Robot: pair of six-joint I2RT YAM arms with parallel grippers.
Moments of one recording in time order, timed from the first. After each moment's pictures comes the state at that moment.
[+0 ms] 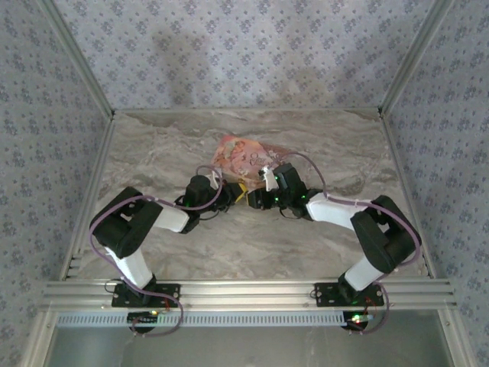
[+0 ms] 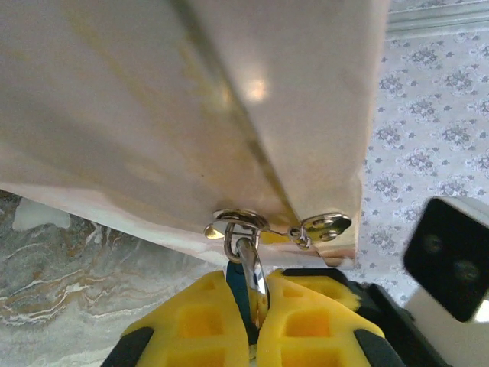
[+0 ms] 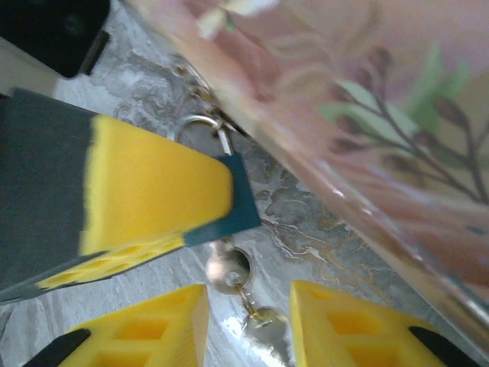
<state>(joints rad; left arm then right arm) -0.62 1.73 0.56 0.85 0.40 -1.35 0.62 1.57 0.76 0.12 -0.37 0.40</state>
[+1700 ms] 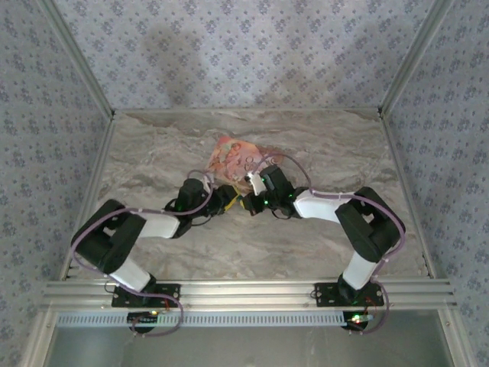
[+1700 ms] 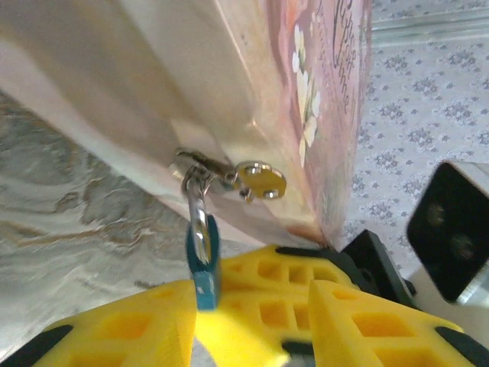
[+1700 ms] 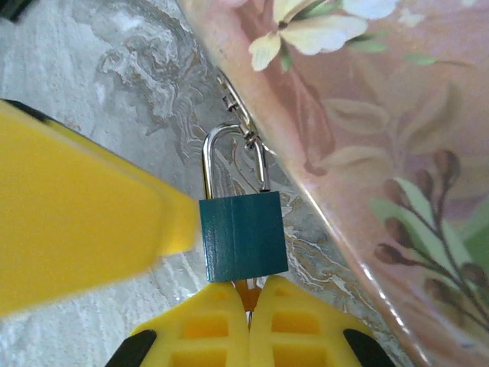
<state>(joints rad) -0.59 1.54 0.46 0.67 0.36 -1.30 0.69 1.70 0.84 0.09 -0.32 0.23</state>
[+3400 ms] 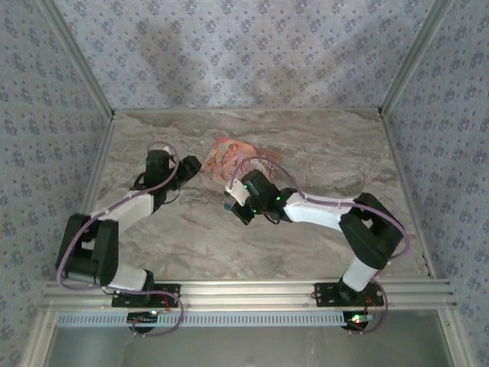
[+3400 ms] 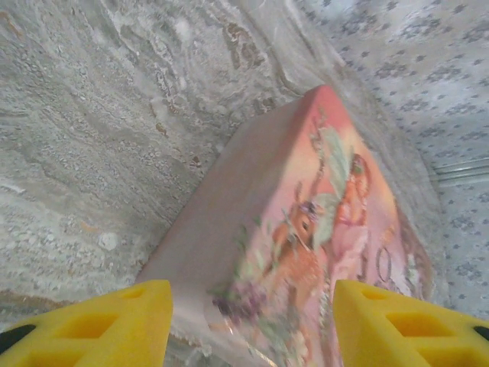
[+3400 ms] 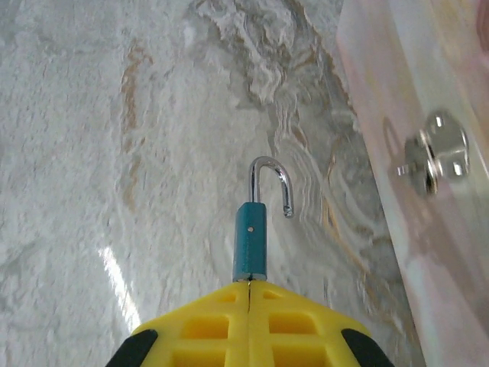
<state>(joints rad) -0.24 1.38 0.68 0.17 0.25 -0.86 0.85 1.64 0.93 -0.10 -0.20 -0.09</state>
